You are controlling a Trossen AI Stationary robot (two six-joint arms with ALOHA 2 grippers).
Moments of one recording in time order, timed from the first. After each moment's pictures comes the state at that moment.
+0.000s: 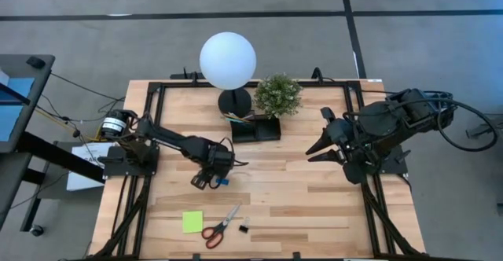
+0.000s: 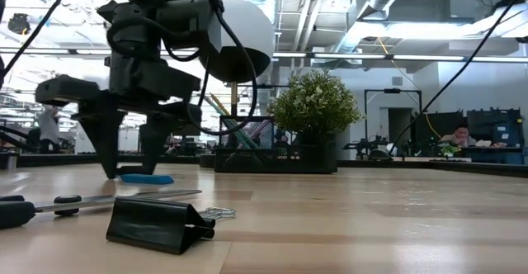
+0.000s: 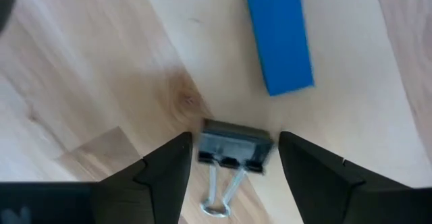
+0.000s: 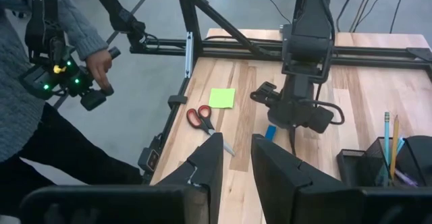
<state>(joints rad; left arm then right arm) -0.12 1.72 0.95 -0.69 0.05 0.37 0.41 1.33 1.88 -1.10 0.08 0.15</state>
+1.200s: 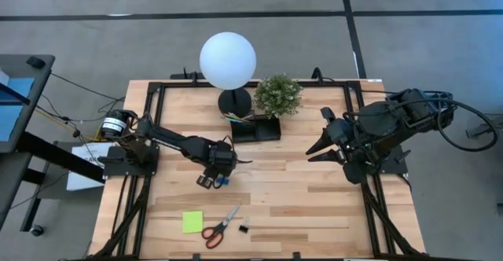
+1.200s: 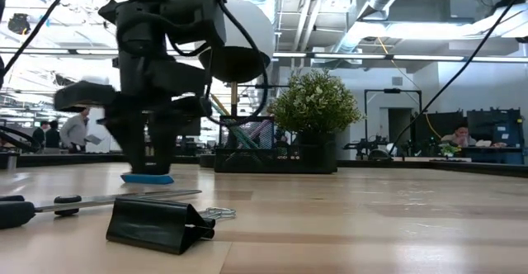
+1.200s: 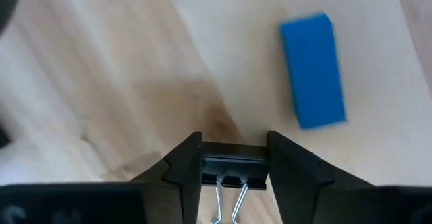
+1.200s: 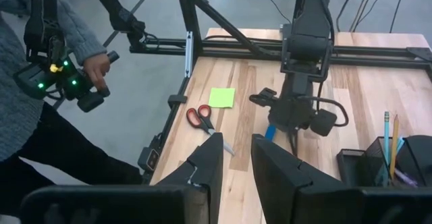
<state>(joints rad) -0.12 1.72 0.96 -0.60 -0.03 0.34 0.41 1.33 1.88 -1.10 0.08 0.15</state>
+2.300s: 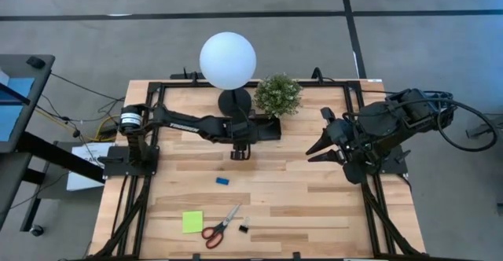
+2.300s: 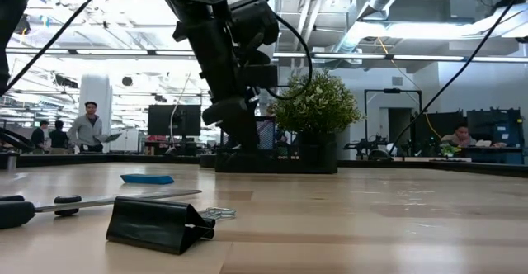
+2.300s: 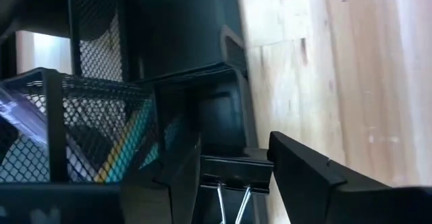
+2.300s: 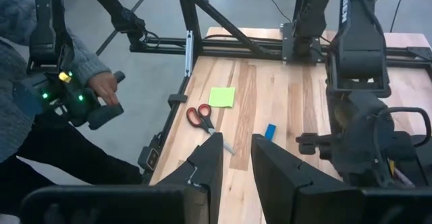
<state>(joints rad) 0.11 1.87 1.19 -0.37 -0.27 0.32 0.41 1.33 1.88 -1.10 0.08 0.15</state>
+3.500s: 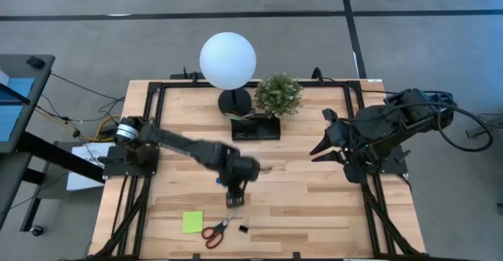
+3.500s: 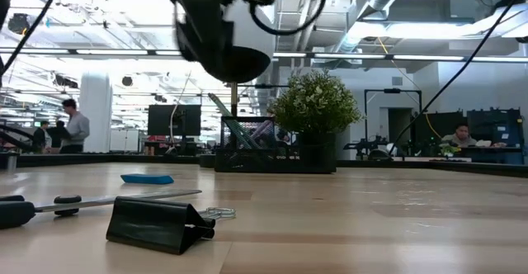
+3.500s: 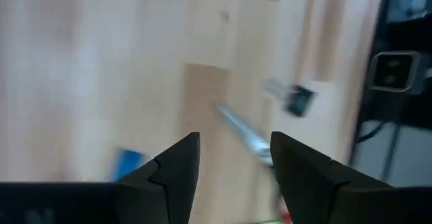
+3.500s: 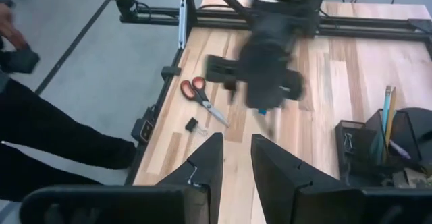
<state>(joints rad) -0.24 1.87 1.55 -0.91 0.26 -0.47 0.41 1.33 1.88 -1.21 0.08 0.15</state>
